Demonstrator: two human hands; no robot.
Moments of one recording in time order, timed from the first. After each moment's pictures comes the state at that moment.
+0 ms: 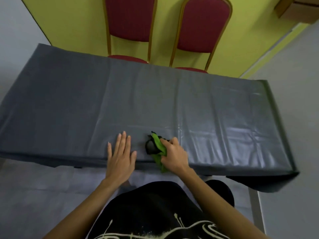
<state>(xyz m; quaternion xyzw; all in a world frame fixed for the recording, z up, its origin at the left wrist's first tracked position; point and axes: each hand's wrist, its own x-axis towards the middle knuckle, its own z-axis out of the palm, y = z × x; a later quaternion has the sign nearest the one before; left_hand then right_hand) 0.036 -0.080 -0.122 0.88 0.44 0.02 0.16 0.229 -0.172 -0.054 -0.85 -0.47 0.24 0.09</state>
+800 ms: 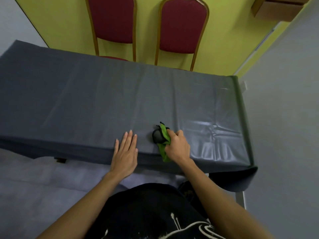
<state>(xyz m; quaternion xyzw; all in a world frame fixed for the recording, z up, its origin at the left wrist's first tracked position) 0.203 -0.227 -0.120 0.89 0.43 -0.01 0.17 0.405 -0.304 -0.052 -0.87 -0.42 0.21 0.13</state>
